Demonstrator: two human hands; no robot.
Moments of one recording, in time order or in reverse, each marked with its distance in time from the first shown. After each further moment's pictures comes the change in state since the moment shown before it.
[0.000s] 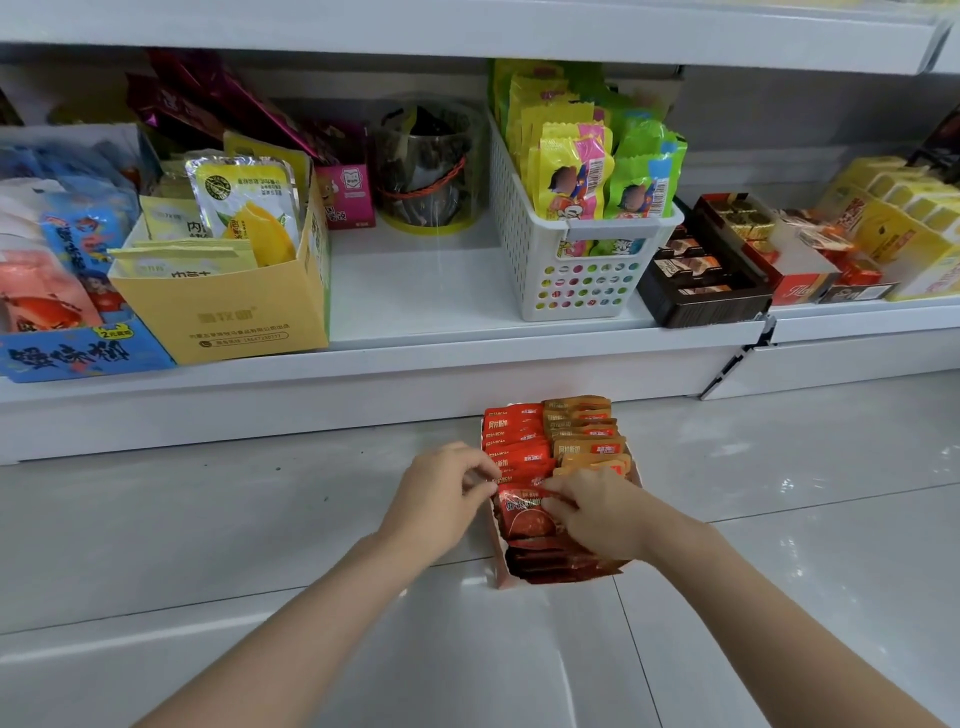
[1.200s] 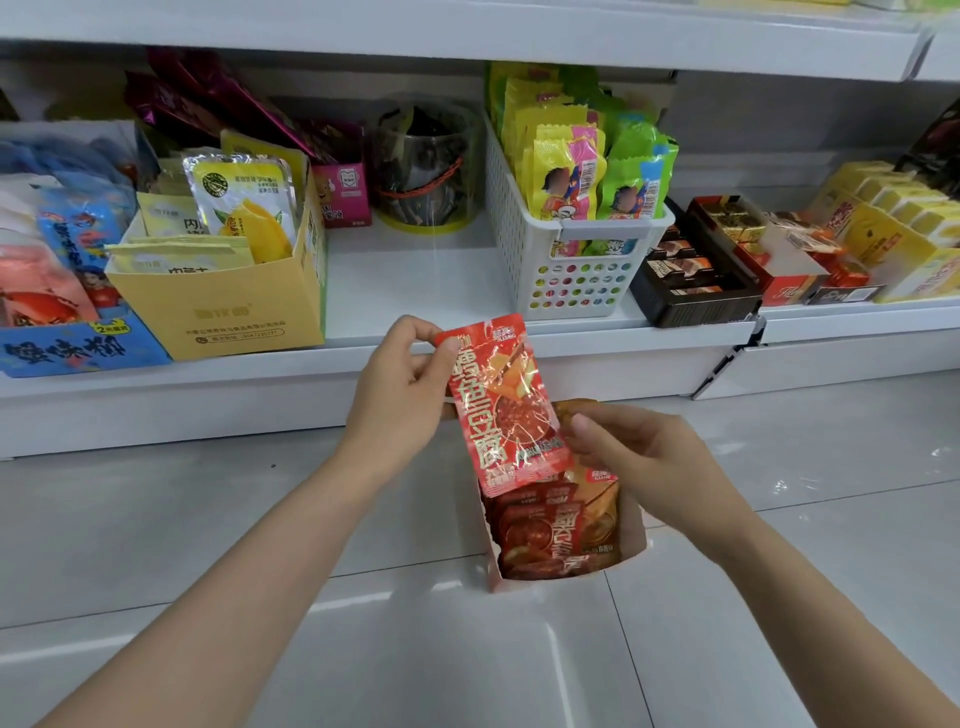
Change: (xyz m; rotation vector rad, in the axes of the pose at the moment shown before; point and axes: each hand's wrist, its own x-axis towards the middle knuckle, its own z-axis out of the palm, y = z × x) left_hand 0.019 0.052 -0.068 -0.641 0.248 -0.062; right_hand -0.047 -0.001 -0.038 0.884 0.481 -0.070
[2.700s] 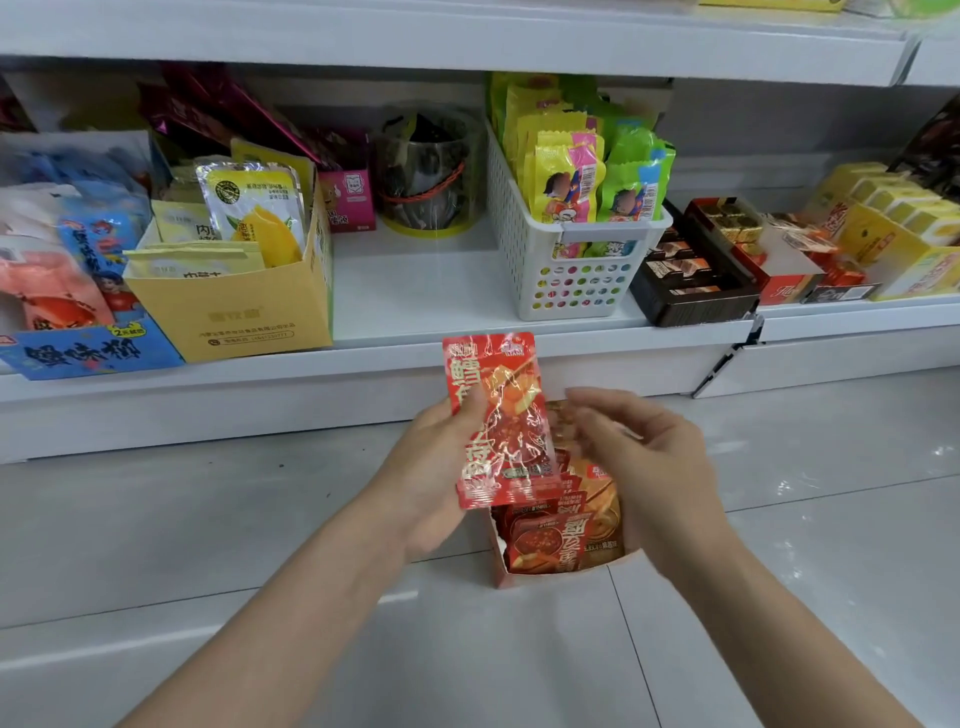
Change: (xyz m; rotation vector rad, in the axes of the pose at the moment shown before) left_hand -0.046 0.007 0.016 -0.536 -0.230 -0.487; right_hand -0.021 -0.033 0.035 0.393 0.251 0.030
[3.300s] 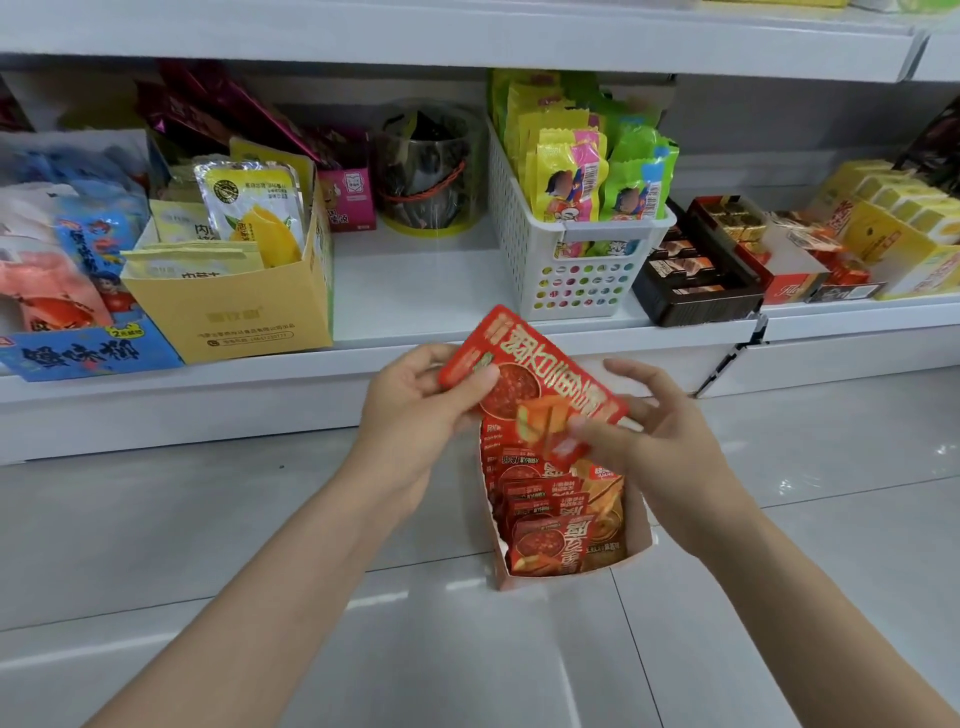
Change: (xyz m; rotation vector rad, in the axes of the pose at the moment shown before) left_hand 0.018 0.018 -0.010 0.157 0.152 0.368; right_hand 0.021 0.000 -0.020 -0.030 -0.091 0.071
